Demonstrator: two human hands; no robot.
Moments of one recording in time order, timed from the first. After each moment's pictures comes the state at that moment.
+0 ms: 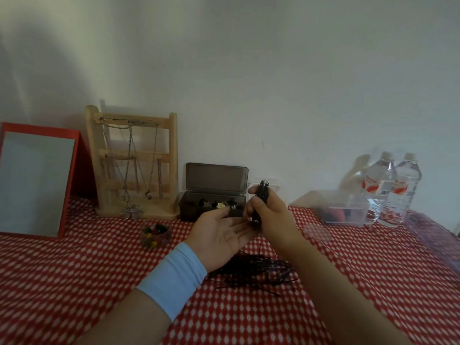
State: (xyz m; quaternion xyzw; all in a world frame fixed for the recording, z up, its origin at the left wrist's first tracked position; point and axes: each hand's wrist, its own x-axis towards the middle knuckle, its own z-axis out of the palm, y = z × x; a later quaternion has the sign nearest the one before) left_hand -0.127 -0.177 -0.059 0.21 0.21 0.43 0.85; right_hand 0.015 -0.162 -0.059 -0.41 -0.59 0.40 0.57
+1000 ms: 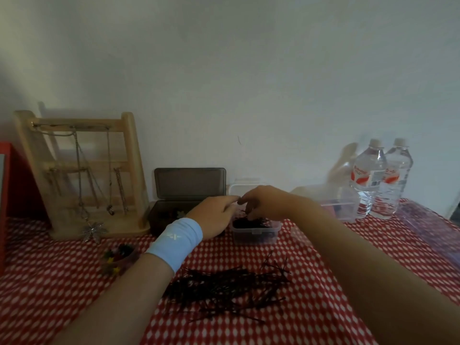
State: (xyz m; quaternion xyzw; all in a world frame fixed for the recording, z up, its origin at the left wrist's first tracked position) left_hand -0.091 -0.062 -0.062 0.83 0.46 0.22 0.20; right_hand 0.099 -0.049 -0.035 -0.56 -0.82 0.10 0.04
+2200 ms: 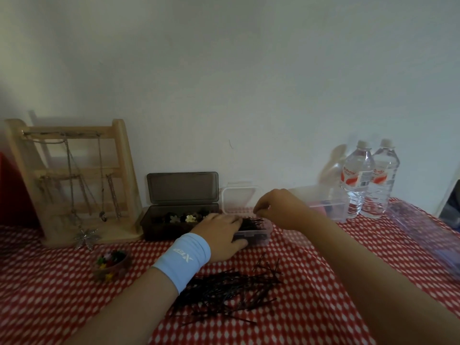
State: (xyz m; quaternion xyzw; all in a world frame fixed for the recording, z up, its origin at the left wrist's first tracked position) left_hand -0.068 -0.077 -0.080 0.91 0.42 -0.01 -0.01; right_hand 0.132 -0.081 -0.044 -0.61 -0.77 0.05 0.16
